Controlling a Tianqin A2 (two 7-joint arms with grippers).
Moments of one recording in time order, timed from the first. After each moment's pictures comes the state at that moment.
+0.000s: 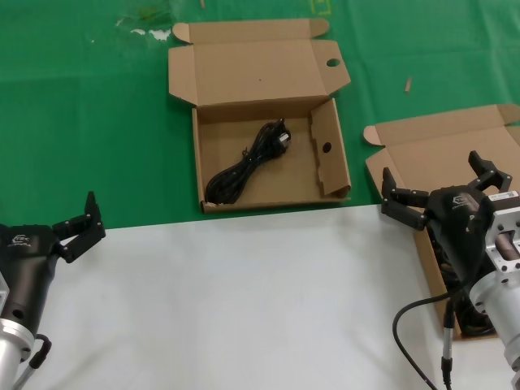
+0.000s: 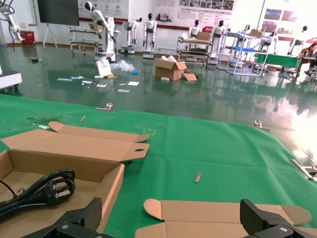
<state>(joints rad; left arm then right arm) 0.00 -0.30 1.60 -1.60 -1.80 0.00 0.00 0.03 0.30 -1.61 1.58 1.79 -0.02 -0.03</state>
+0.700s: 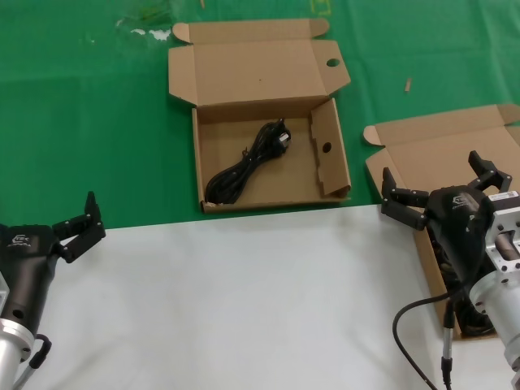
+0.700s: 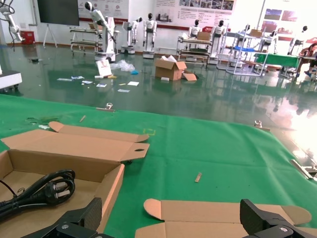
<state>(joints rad) 0.00 -0.30 1.60 -1.60 -1.80 0.00 0.00 0.03 0.30 -1.61 1.58 1.79 -0.02 -0.03</state>
